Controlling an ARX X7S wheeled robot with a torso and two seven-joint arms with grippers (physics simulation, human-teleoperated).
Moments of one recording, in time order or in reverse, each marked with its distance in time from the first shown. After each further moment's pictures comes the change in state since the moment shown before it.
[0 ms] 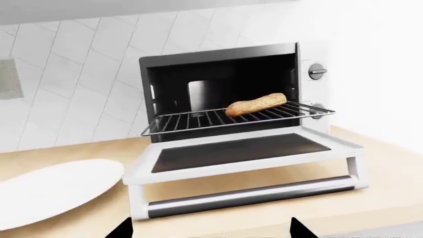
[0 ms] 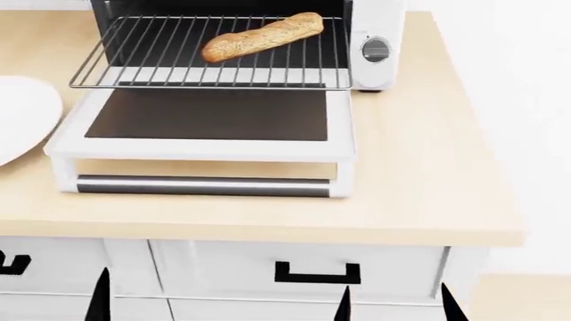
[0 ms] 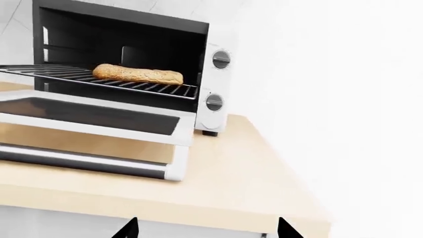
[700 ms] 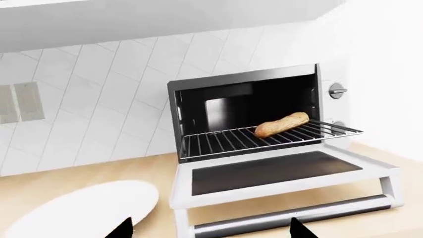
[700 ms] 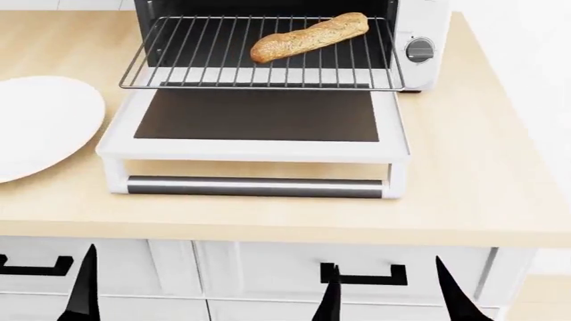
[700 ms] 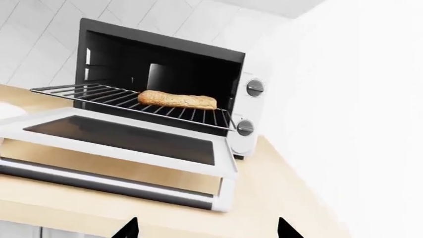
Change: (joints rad) left arm -0.100 -0.082 0.009 0.154 -0.108 -0.183 -0.094; right arm 0.093 0.033 -0.061 -0.183 -0.023 0.248 0.009
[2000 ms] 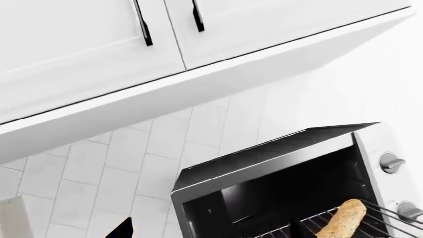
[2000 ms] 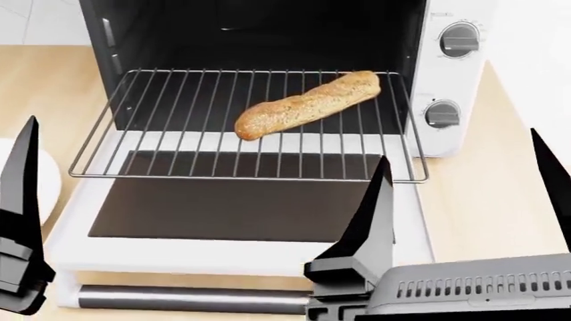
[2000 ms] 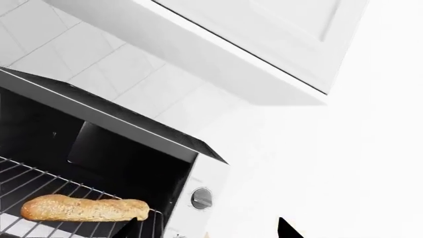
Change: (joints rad) left arm -1.571 -0.836 1.206 0.052 -1.120 0.396 -1.074; right arm 0.726 -0.183 -0.582 -0.155 -1.872 0.786 -1.345
